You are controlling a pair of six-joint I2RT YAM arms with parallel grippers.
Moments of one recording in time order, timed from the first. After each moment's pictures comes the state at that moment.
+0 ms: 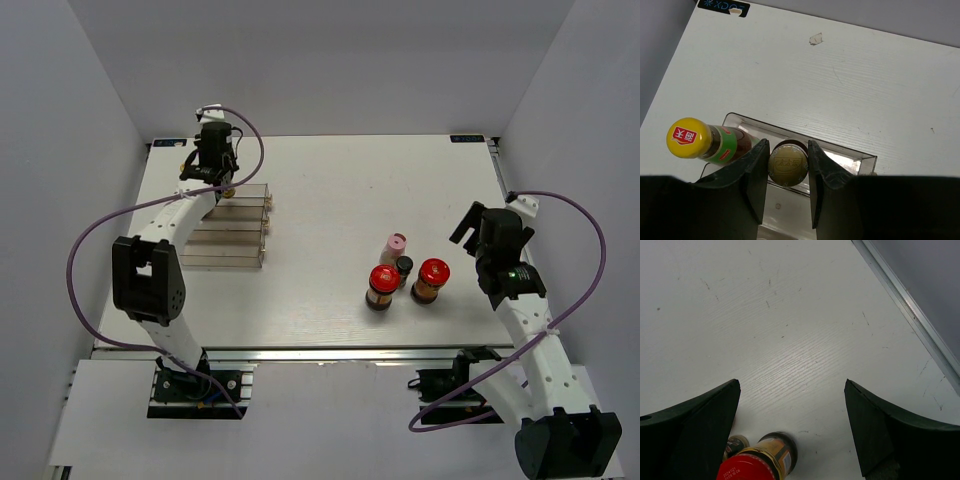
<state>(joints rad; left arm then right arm) -0.20 1.75 1.45 -0.17 -0.45 -0.17 0.11 0.85 0.75 -0.44 0.39 0.40</state>
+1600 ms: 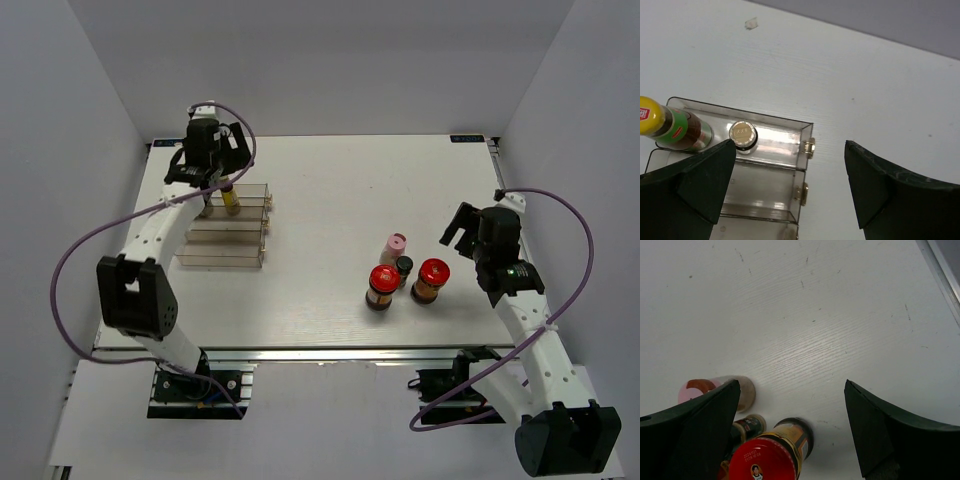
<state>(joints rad) -0.18 1.66 1.46 -0.30 -0.18 -0.32 0.11 0.87 0.76 -0.44 0.22 0.38</state>
